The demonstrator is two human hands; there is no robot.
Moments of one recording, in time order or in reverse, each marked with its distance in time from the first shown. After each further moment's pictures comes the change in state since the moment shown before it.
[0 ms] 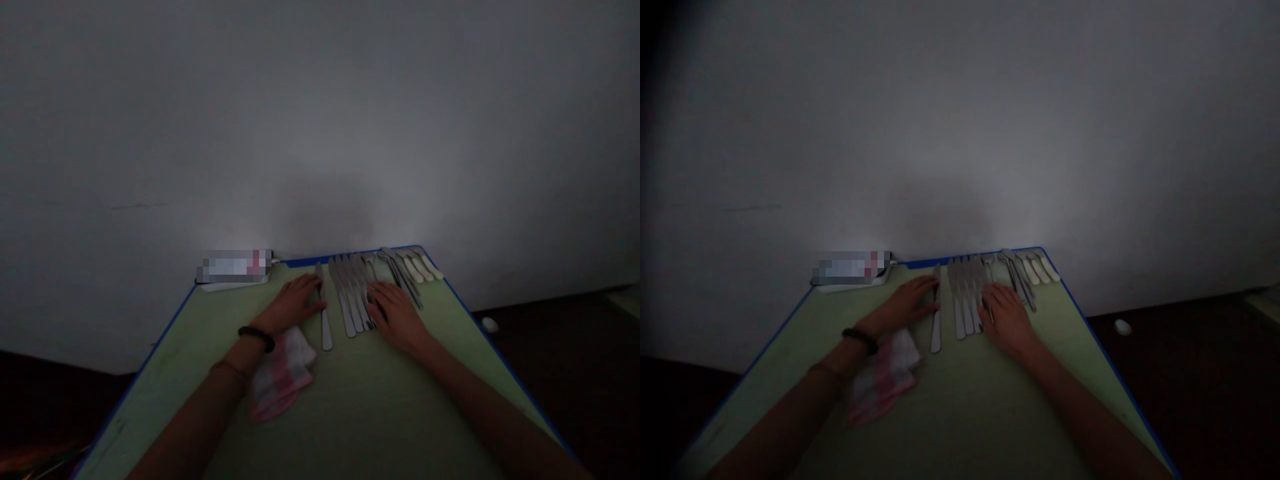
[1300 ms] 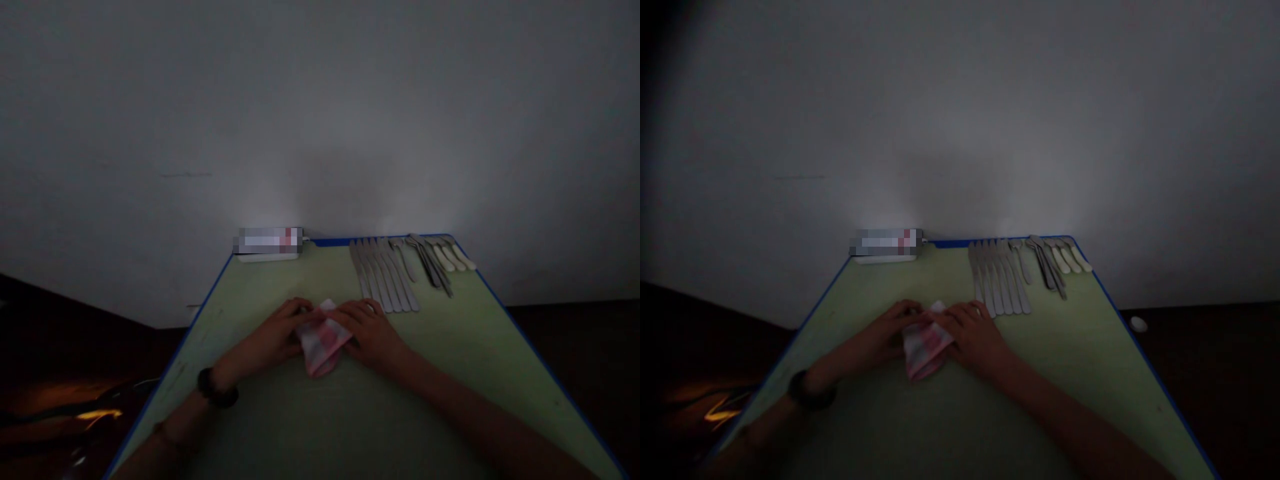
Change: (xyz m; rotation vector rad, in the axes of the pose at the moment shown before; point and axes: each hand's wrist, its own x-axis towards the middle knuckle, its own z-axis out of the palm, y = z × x) left_hand -0.134 -0.010 -0.018 -0.574 -0.101 0.051; right_hand -0.002 -0.115 0.018 0.276 -0.261 -0.263
